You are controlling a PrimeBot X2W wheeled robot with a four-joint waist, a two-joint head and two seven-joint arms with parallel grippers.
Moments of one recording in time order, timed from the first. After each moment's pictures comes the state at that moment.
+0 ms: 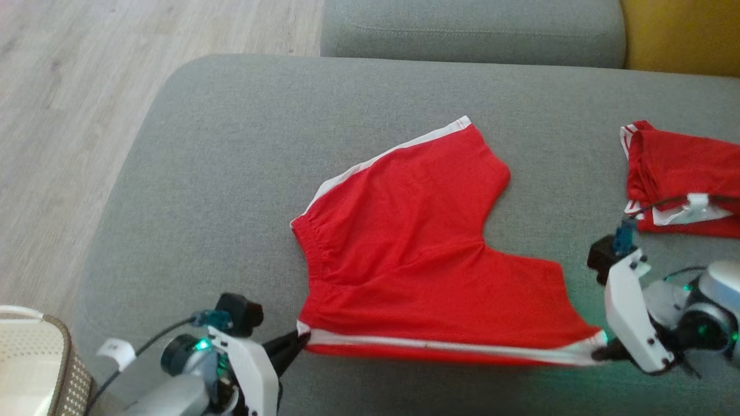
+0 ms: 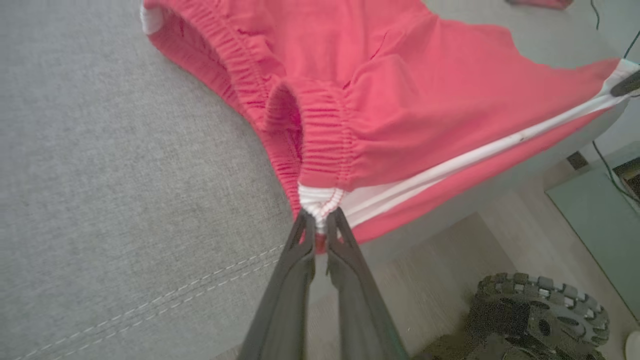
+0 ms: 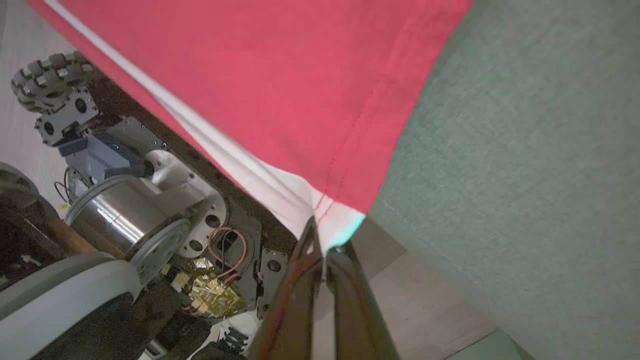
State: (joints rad) left arm -0.36 0.43 -1.03 0.47 -0.83 -0.09 0.00; right arm -0.75 -0.85 1.26 0.28 1.29 0.13 0.87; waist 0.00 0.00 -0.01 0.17
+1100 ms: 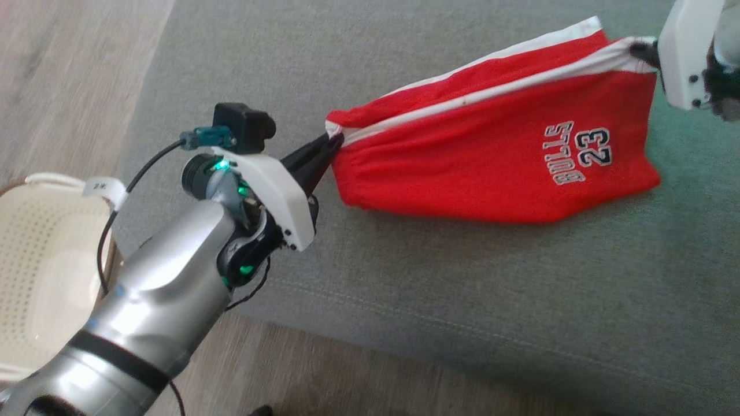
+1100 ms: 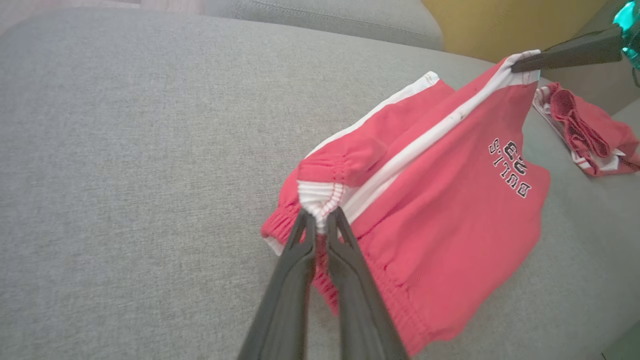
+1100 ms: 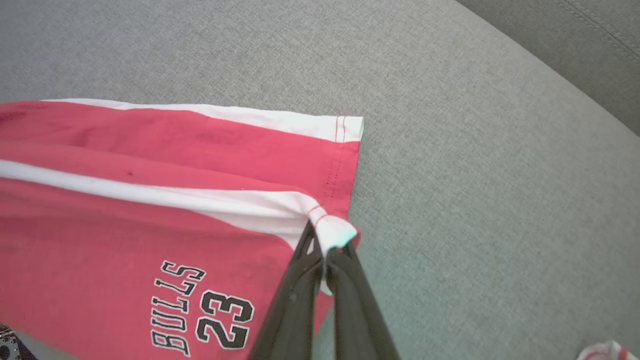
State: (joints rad) left arm -0.76 0.28 -0.90 0.51 -0.89 -0.09 0.00; right arm -1.26 -0.66 1.05 0.67 1.04 0.13 0.65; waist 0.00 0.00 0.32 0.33
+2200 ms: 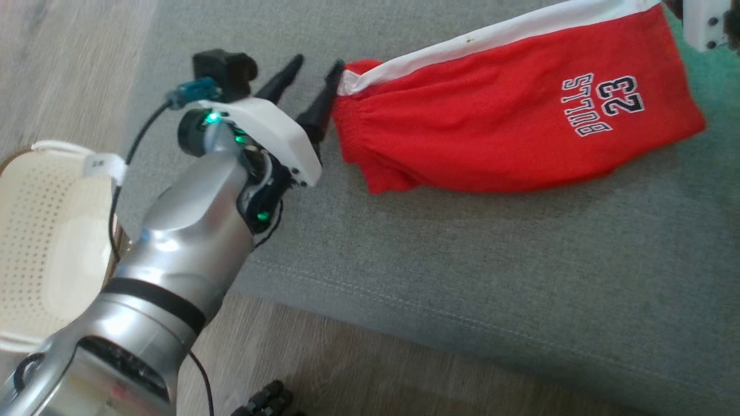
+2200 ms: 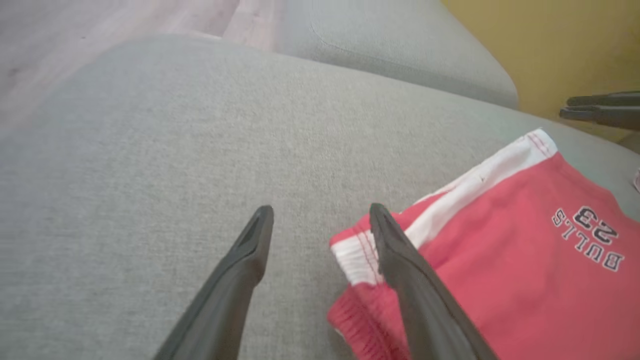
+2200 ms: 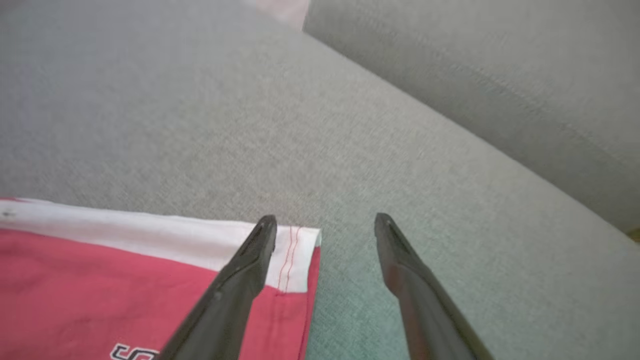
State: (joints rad) left arm -0.95 0.09 -0.88 0.91 -0.91 -0.13 -0.24; right arm -1.42 -0.59 1.17 0.88 1.00 0.13 0.36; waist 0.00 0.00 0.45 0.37
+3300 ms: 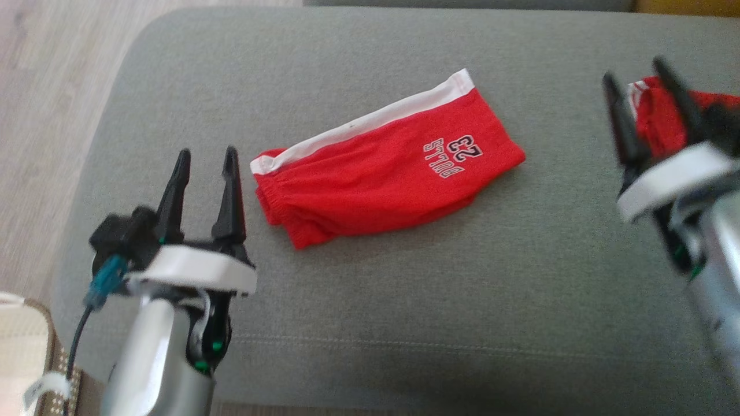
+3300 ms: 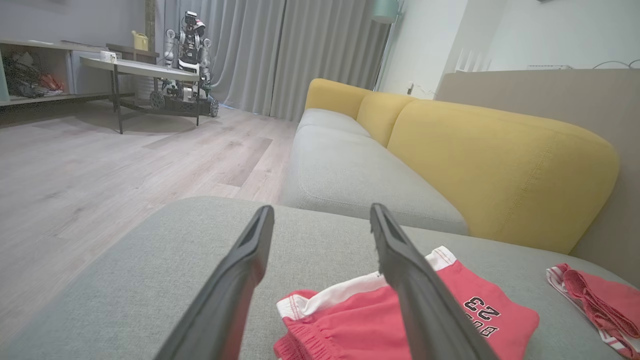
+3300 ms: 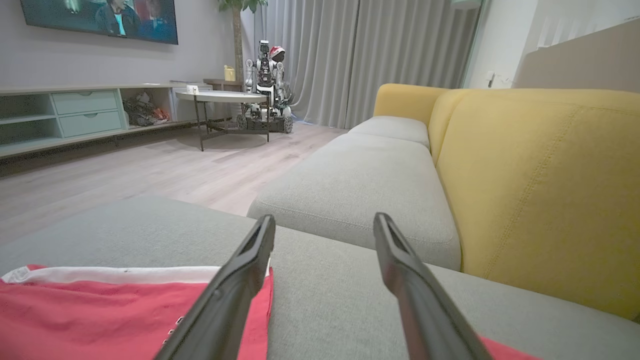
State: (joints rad) left arm -0.26 0.05 -0.17 0.23 -0.32 0.01 -0.26; right arm -0.59 -0.42 0.29 0.49 0.42 0.13 -0.25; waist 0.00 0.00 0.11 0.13
